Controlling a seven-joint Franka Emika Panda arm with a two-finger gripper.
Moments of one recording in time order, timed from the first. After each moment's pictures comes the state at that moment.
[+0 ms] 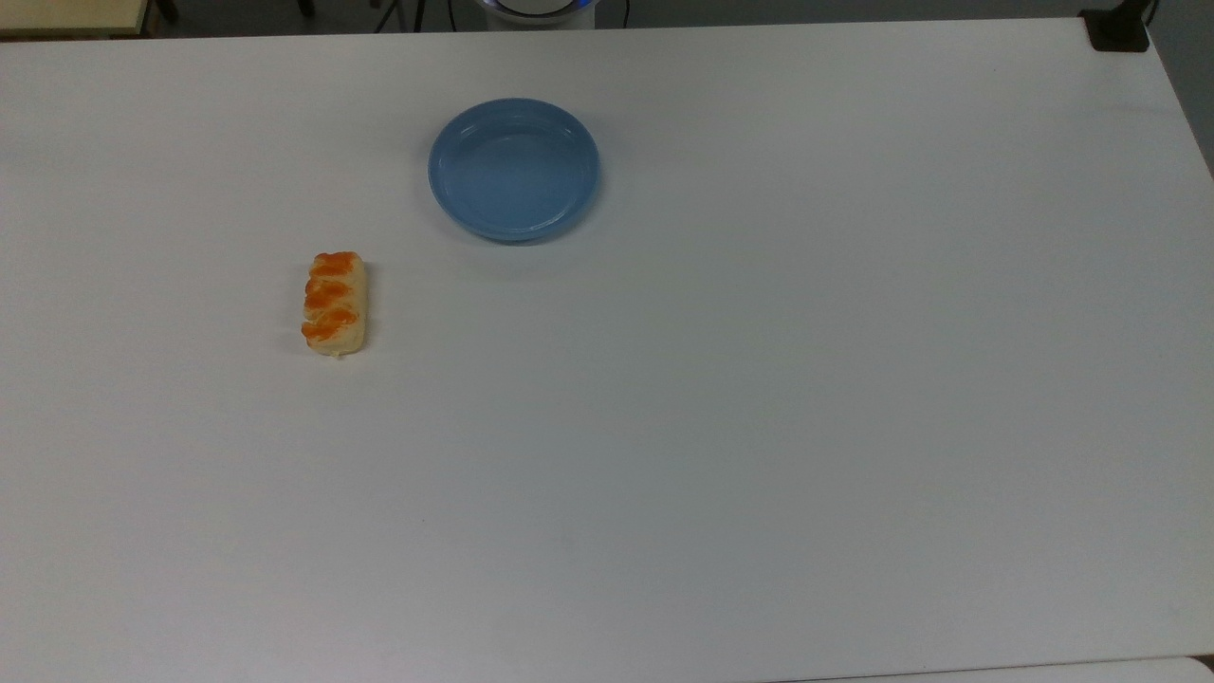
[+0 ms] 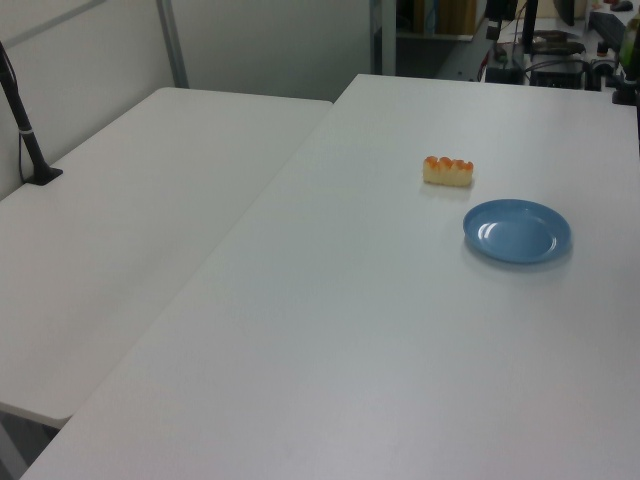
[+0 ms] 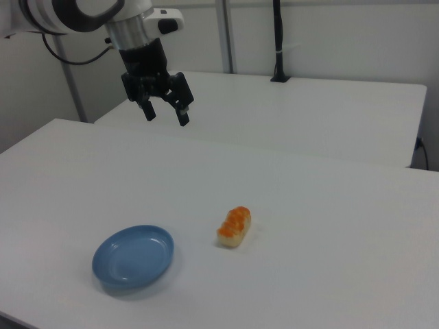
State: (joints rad) arm -0.17 -0.07 0.01 -1.62 -0.08 1.67 -0.08
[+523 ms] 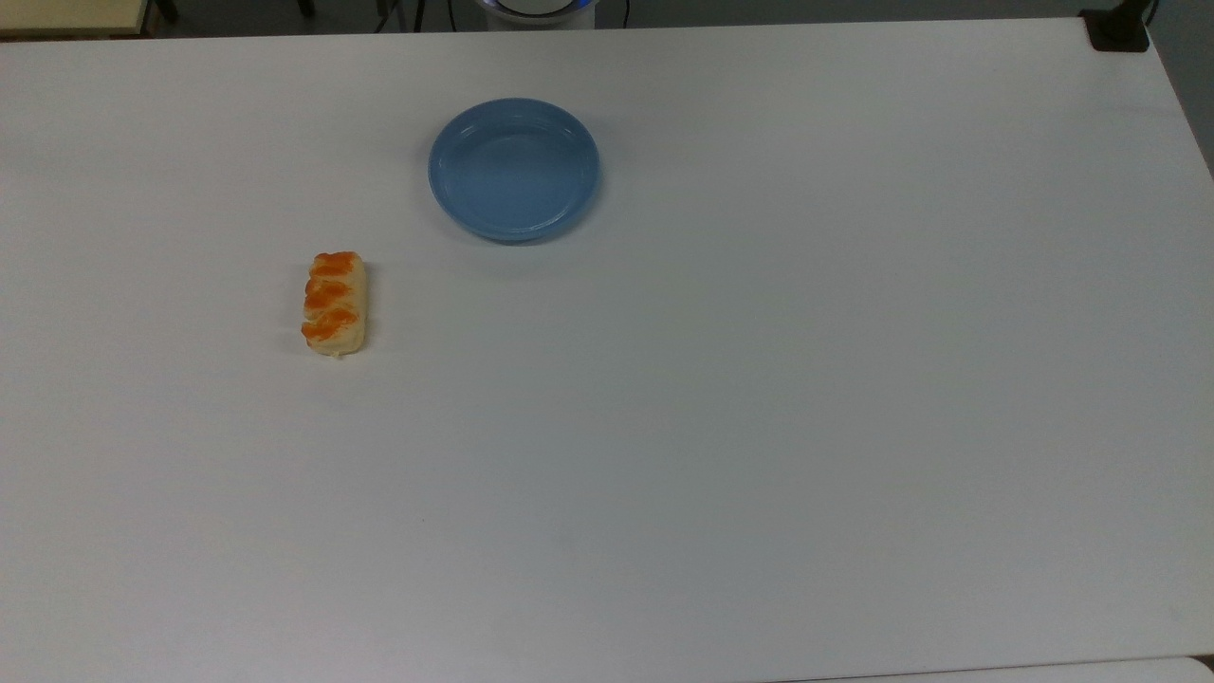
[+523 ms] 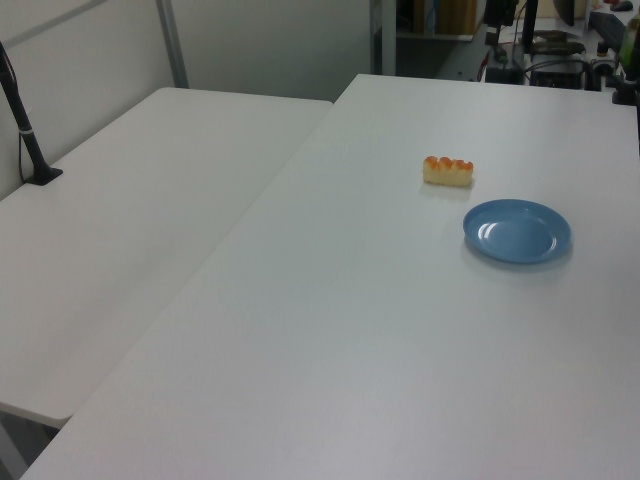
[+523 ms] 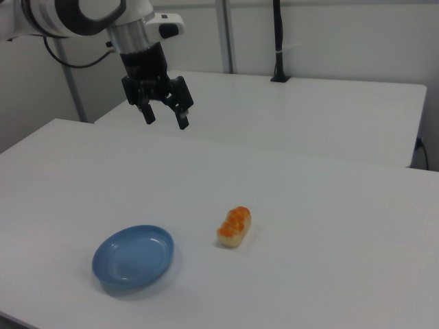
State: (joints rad) arm -0.17 -0.06 0.01 -1.63 -0.08 1.67 -0.08
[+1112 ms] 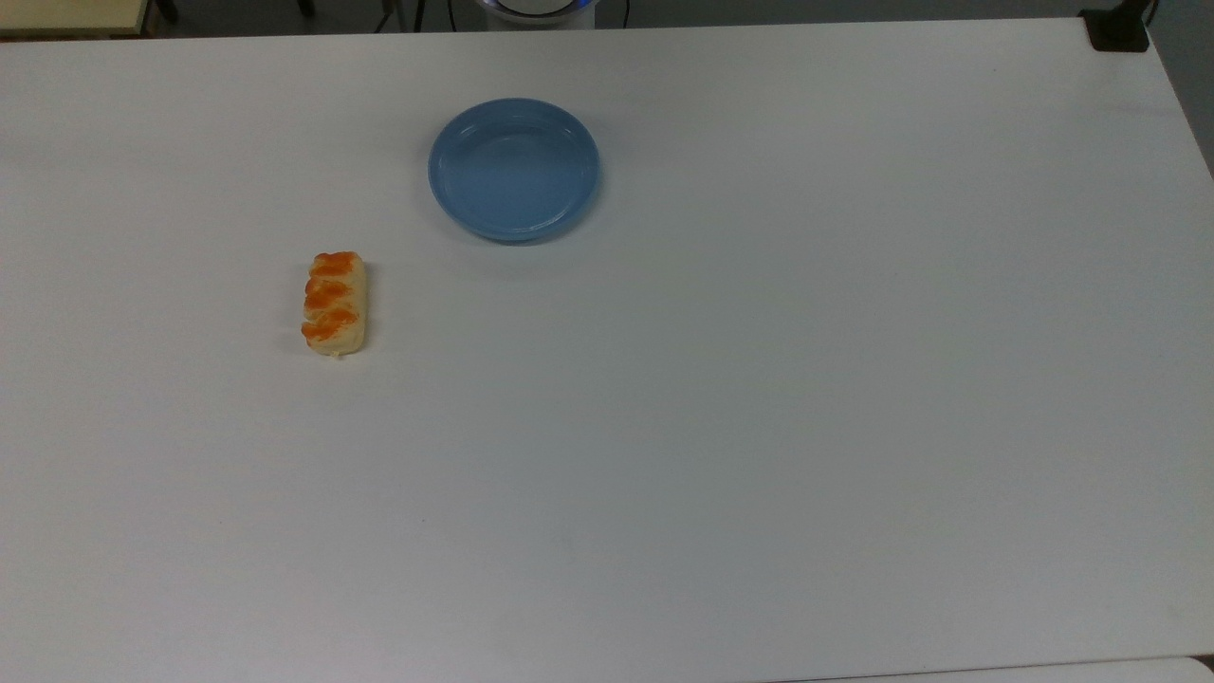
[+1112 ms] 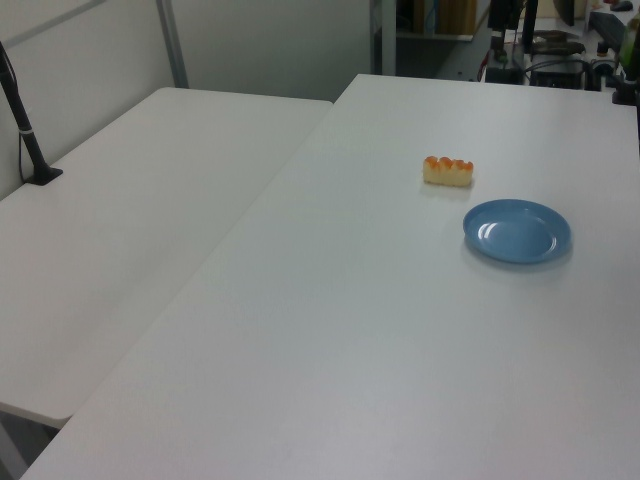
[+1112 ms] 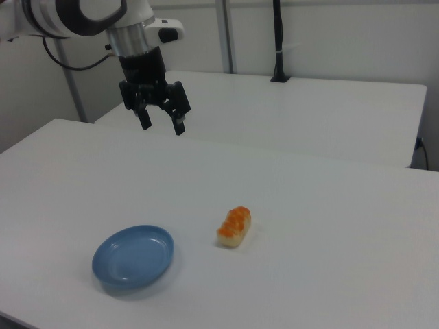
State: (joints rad) arm -0.17 -0.06 0.01 -1.63 -0.08 1.62 -0.08
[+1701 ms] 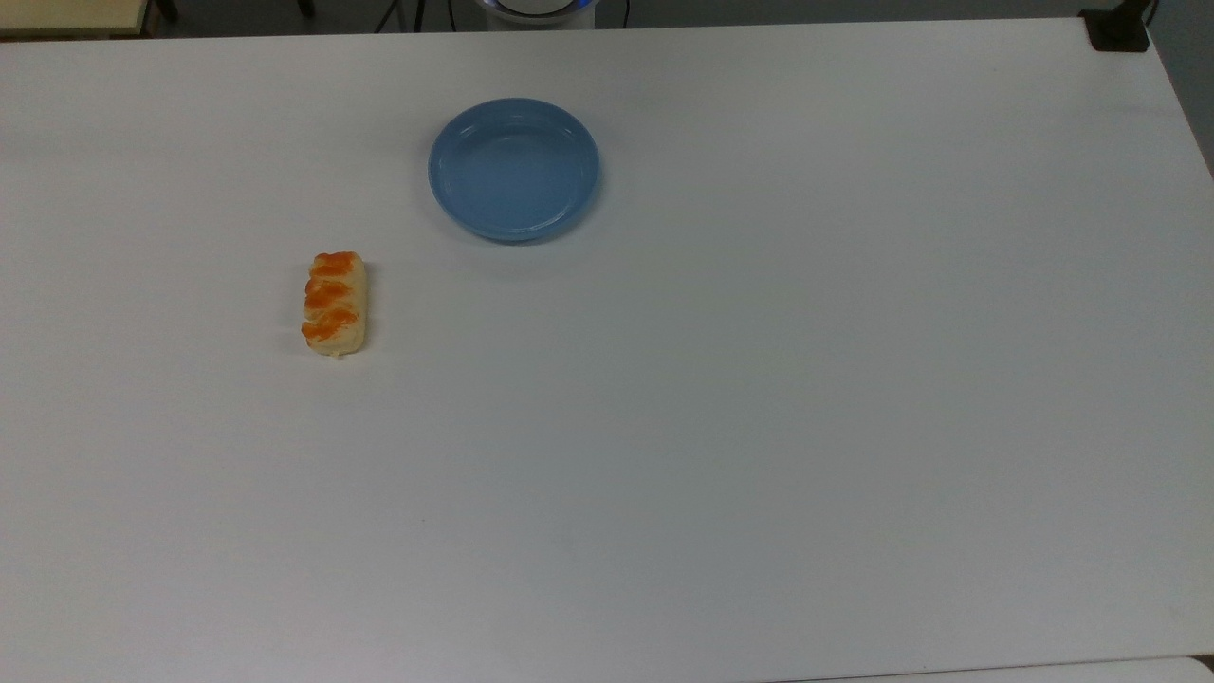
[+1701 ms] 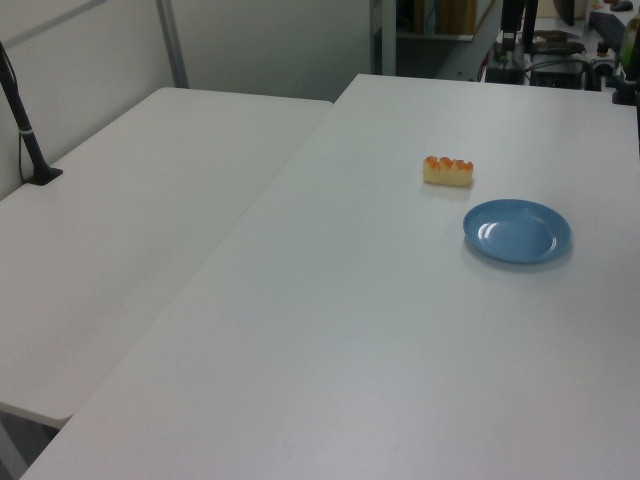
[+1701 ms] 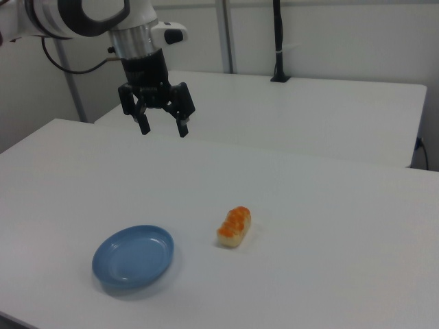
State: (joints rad) arm -0.18 -0.06 0.01 -1.63 -0.09 1.60 -0.25
